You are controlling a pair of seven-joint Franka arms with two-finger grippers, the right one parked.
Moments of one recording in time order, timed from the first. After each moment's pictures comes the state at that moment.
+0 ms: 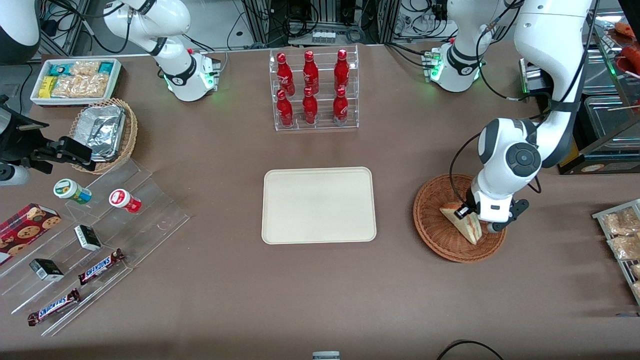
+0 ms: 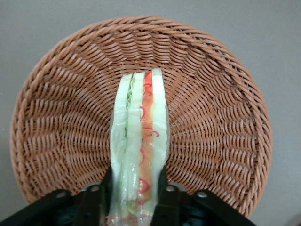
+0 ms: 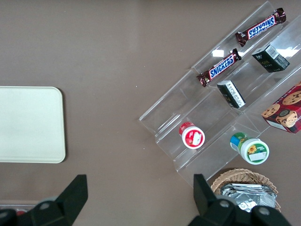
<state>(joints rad) -0.15 0.31 -0.02 -2.07 0.05 2.38 -0.85</state>
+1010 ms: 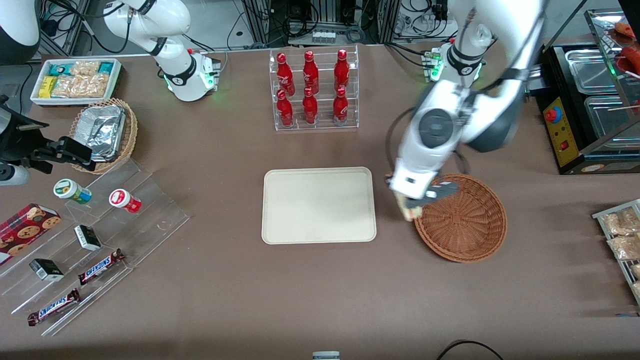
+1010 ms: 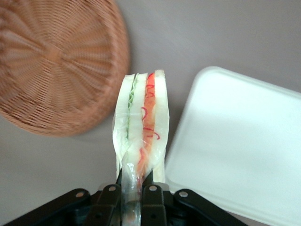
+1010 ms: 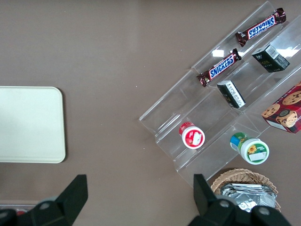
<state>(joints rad) -0.44 0.33 -0.15 -1.73 0.05 1.94 -0.91</state>
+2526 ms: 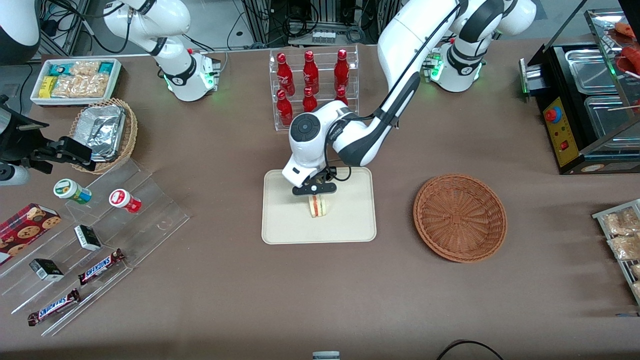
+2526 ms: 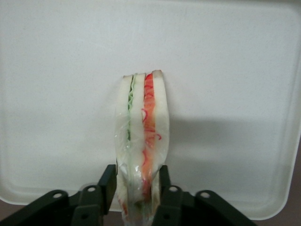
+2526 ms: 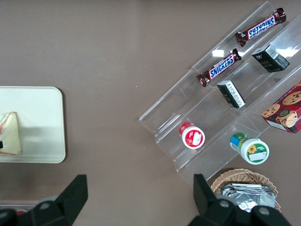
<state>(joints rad) -0.75 0.75 -0.14 -1.43 0.11 2.17 -1.01</state>
